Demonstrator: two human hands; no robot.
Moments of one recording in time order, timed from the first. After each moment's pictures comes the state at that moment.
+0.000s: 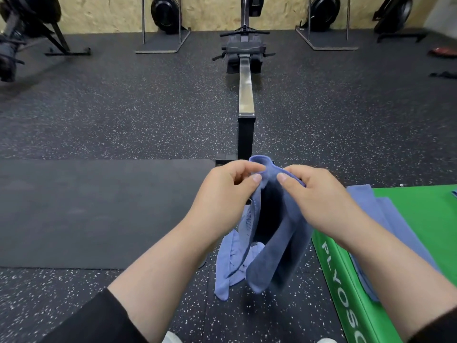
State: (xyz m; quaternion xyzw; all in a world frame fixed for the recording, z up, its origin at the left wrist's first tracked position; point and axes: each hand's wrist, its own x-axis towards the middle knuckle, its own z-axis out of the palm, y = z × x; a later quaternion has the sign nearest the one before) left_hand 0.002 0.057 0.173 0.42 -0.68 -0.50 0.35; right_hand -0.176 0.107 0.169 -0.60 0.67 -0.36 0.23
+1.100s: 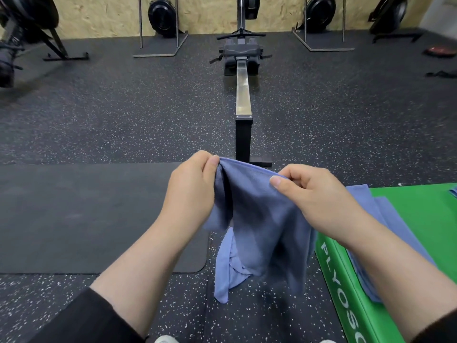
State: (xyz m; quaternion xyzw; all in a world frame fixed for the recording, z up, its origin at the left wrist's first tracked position) left_hand 0.025 0.031 0.176 0.53 -0.73 -0.25 0.35; right_hand -0.184 0.109 0.169 -0.60 0.63 -0.41 0.28
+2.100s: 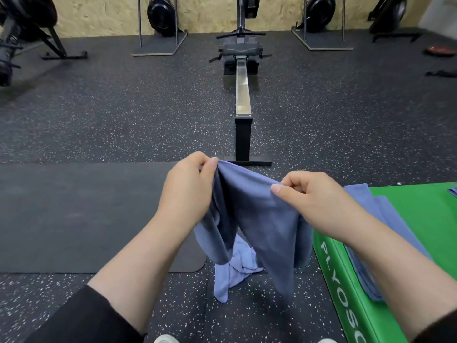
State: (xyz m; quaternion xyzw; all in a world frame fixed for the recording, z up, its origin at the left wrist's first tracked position) left_hand 0.027 0.027 0.176 0.58 -0.71 -0.25 0.32; right_hand -0.186 0.112 0.169 -0.60 0.68 -0.34 0.26
